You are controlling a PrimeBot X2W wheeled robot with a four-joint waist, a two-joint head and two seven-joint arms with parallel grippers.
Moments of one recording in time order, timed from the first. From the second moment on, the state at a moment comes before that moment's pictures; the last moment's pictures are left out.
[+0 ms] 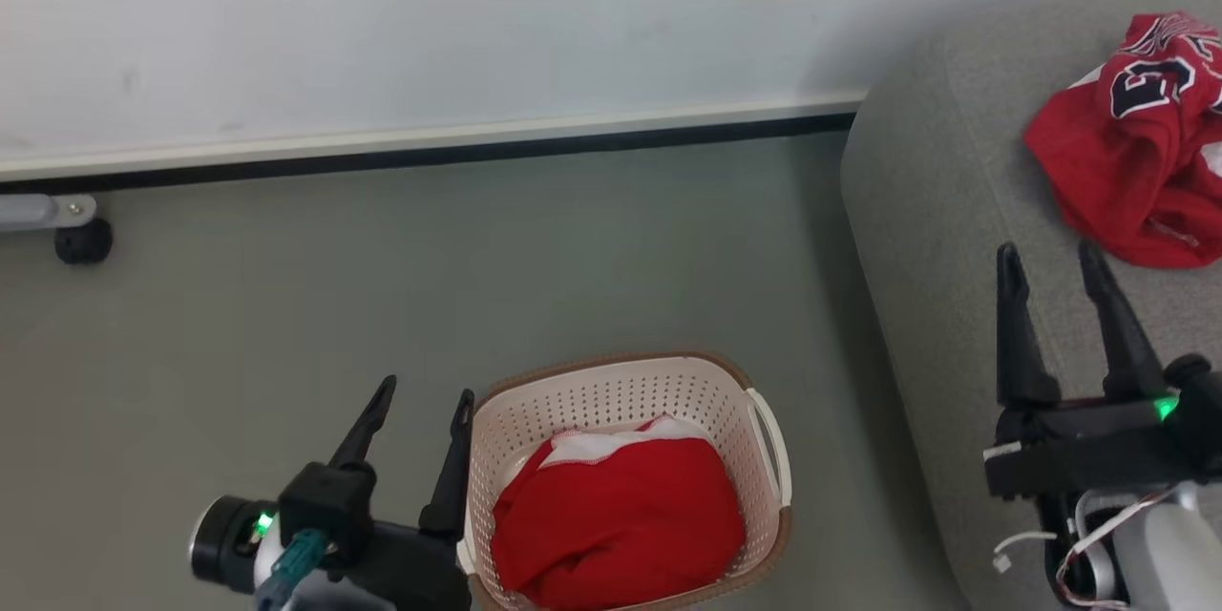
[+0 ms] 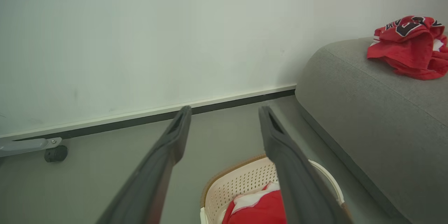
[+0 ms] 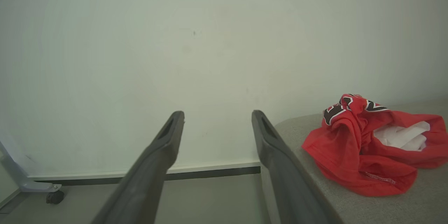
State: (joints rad) left arm -0.10 0.18 -0.32 0.09 -0.29 0.07 -0.12; right arm -0.17 -0.18 0.11 -0.01 0.30 -0.01 -0.18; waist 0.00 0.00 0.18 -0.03
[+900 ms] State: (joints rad) left arm -0.47 0.14 -0.56 0.45 -0.12 -0.08 0.06; right arm -0.59 -0.18 0.11 -0.05 0.32 -0.01 -0.17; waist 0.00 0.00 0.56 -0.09
